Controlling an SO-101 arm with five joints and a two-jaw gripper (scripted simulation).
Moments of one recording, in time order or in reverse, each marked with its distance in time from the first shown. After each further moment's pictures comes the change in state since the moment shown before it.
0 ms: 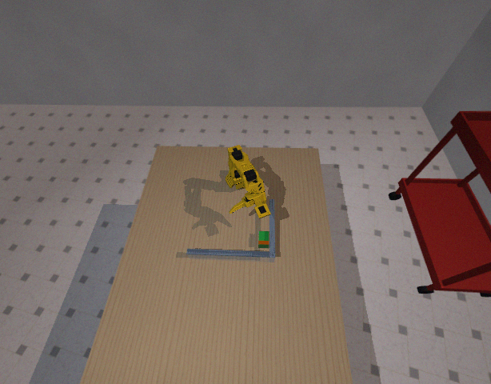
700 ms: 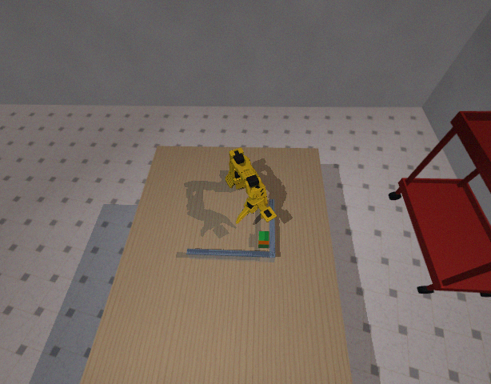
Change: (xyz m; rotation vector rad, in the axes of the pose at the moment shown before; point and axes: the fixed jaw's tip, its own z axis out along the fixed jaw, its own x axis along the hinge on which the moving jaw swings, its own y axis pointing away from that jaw) arm 0.005 0.001 0.016 -0.013 0.084 -0.249
